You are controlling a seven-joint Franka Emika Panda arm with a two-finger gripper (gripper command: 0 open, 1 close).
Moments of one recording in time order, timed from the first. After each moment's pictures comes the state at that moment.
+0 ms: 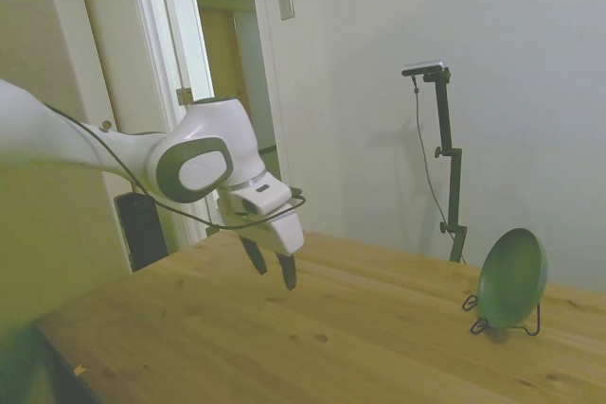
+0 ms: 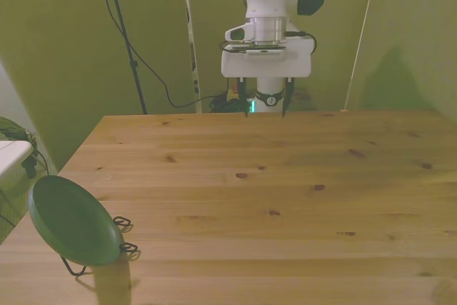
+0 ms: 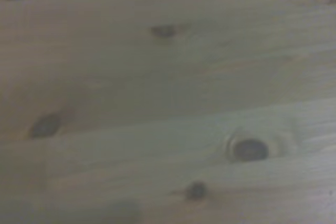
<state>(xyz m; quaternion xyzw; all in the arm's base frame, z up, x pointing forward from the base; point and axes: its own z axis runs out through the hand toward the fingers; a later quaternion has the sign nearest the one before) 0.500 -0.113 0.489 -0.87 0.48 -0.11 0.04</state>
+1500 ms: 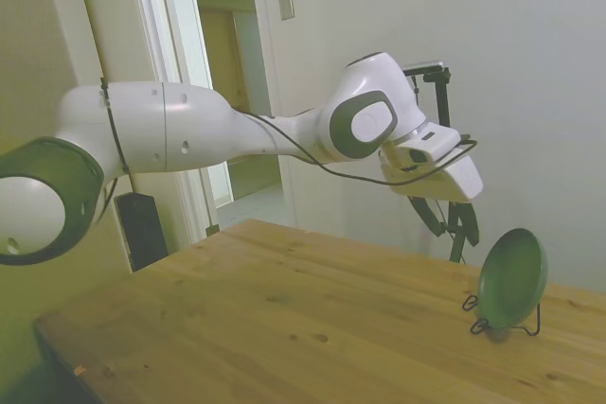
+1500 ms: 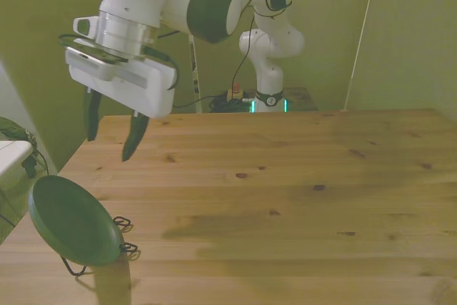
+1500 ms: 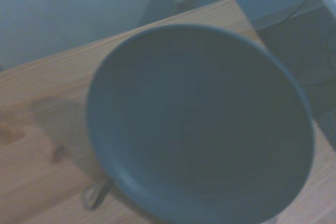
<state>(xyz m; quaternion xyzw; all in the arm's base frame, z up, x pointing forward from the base) 0.659 -0.346 0.540 -0.77 0.60 -0.22 -0.07</state>
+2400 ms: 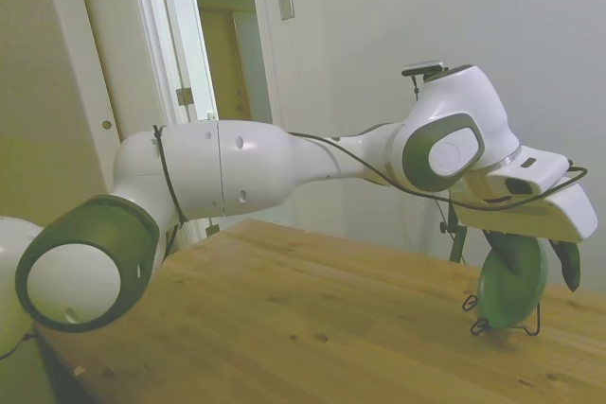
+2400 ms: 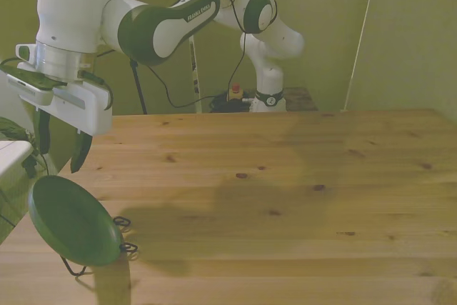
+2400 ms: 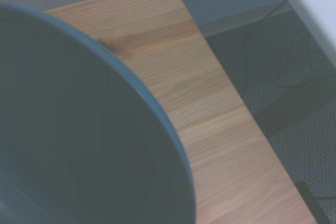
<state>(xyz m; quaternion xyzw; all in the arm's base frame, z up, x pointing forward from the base) 0.643 -0.451 0.497 -0.79 0.58 -0.20 -0.07</state>
